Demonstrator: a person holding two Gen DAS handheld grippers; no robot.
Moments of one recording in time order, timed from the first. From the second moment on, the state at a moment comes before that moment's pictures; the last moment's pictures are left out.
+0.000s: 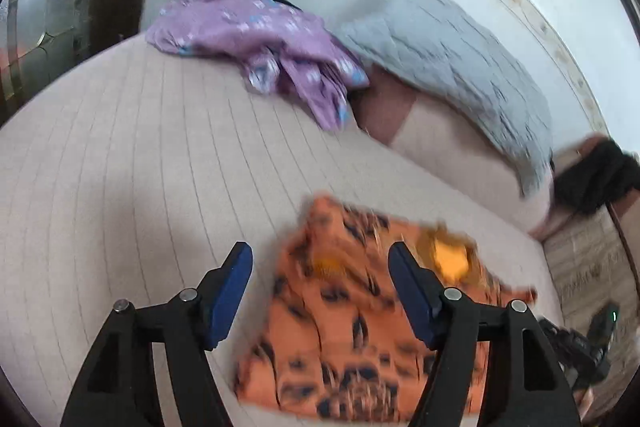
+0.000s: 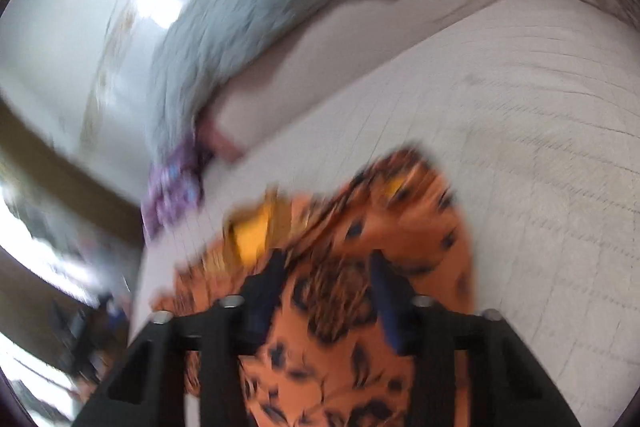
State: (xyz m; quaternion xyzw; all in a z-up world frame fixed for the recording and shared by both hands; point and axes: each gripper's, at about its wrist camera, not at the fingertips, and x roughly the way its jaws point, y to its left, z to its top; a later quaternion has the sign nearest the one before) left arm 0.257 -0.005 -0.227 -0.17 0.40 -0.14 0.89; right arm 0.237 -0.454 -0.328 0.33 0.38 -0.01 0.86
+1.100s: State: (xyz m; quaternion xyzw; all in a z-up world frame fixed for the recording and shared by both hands) left arm 0.274 -0.054 -0.256 -0.03 0.45 -0.06 0.89; right arm 0.196 -0.412 -0.336 0.25 0.39 -0.08 0.88
